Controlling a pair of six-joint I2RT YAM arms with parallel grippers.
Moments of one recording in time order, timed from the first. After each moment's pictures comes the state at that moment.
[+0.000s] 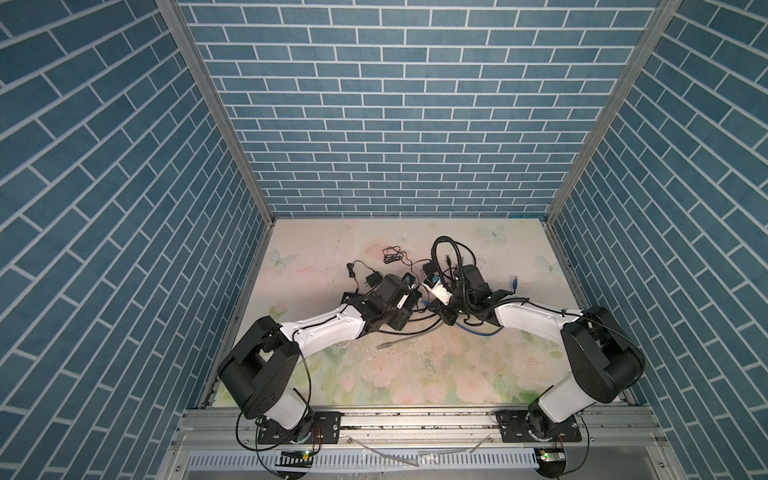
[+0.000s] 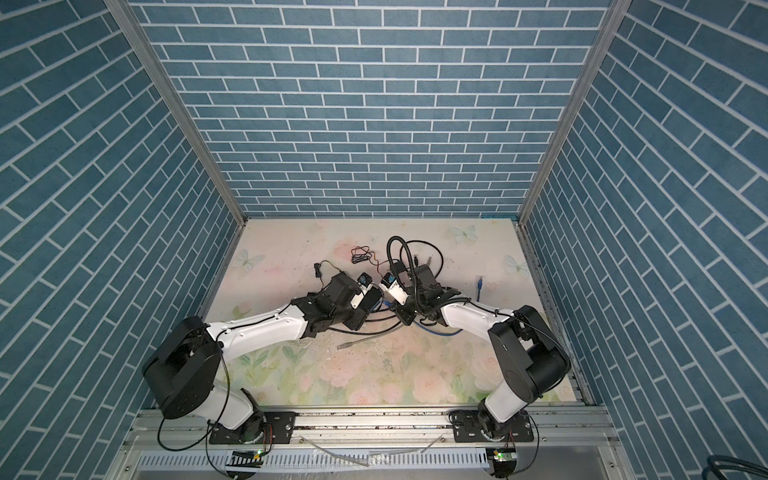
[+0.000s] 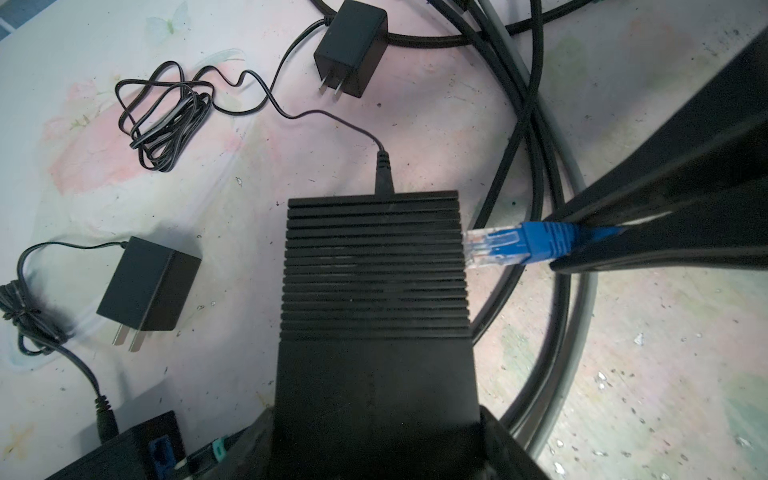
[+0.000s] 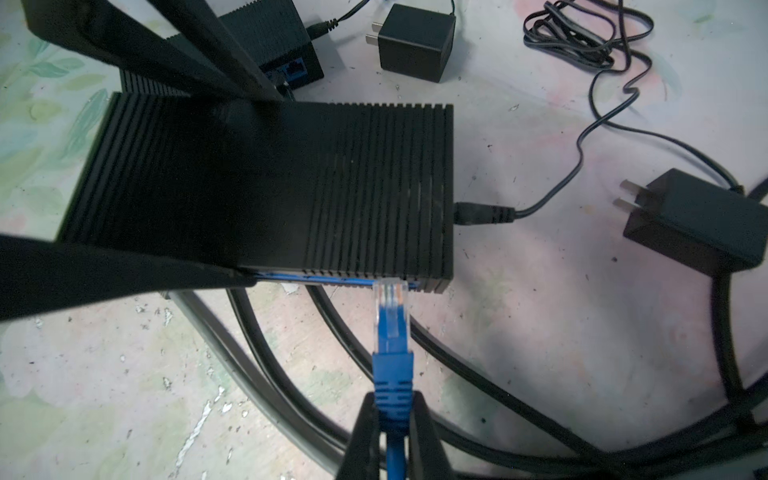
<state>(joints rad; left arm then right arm) -0.77 1.54 0.88 -0.22 -0.12 -0.04 0.63 1.59 0.84 -0.11 -0.38 -0.29</state>
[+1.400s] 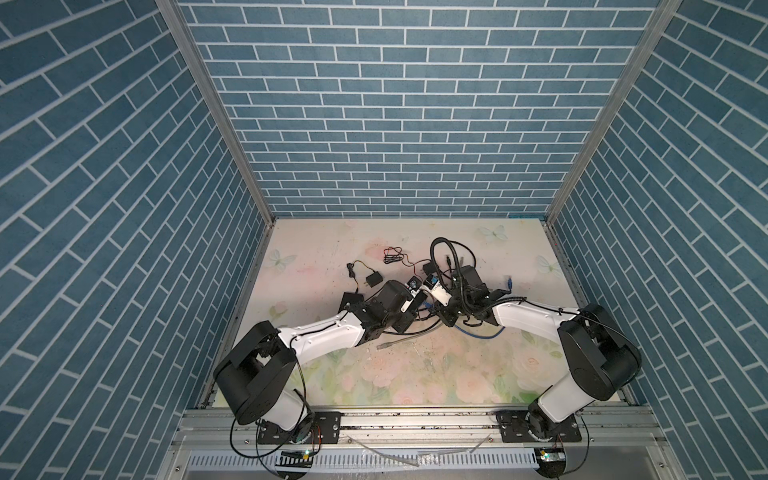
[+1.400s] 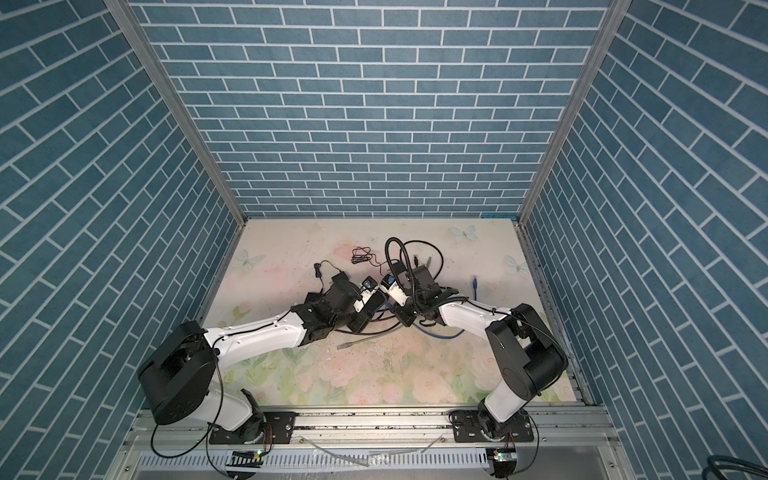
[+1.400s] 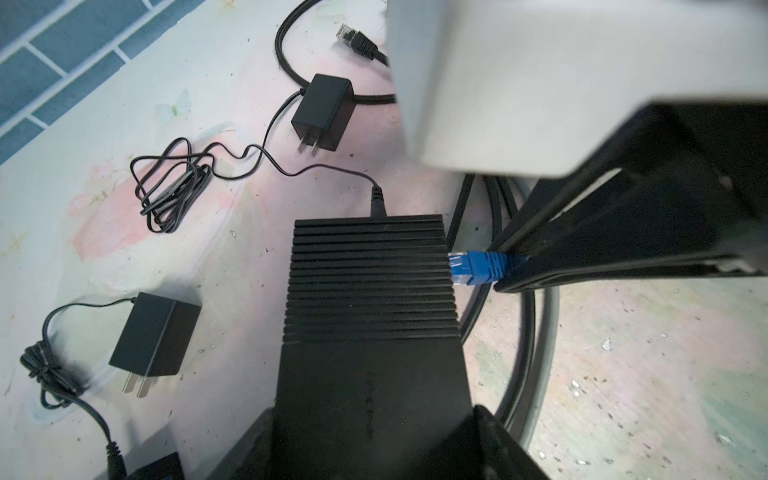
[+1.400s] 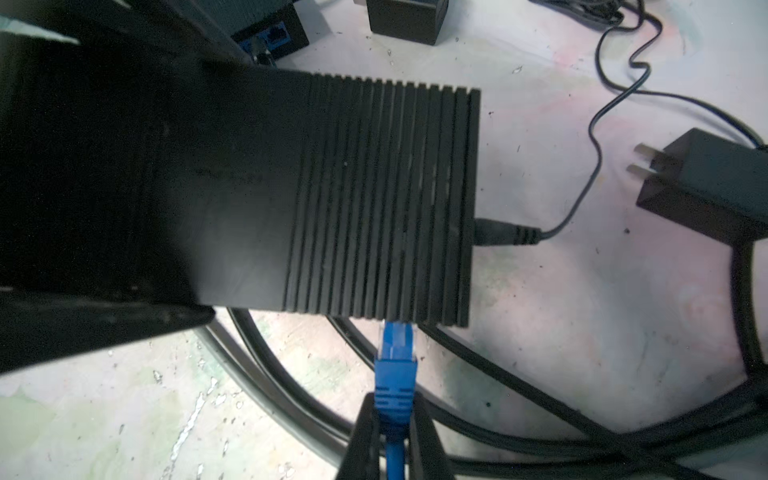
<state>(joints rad) -0.83 1.51 0.83 -0.09 -0.13 0.04 0.65 1.61 0.86 -0.14 -0.35 -0.26</state>
